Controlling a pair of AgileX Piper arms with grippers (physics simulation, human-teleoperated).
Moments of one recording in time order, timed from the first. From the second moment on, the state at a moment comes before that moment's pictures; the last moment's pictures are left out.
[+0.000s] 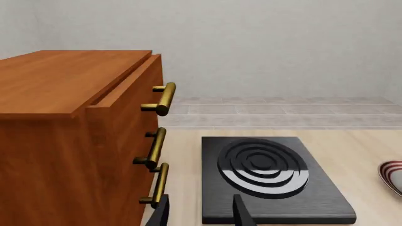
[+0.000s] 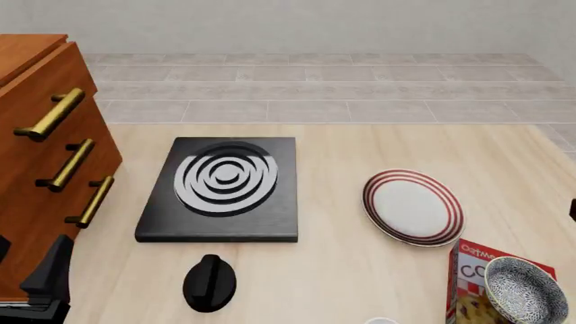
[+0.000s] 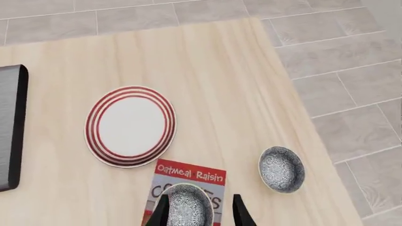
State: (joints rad) left arm 0.00 0.00 0.00 0.00 0.00; right arm -0.31 0.57 -0.74 0.85 -0.10
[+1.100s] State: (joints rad) left arm 0.00 0.00 0.00 0.00 0.00; right arm -0.40 0.56 -0.51 0.76 -0.01
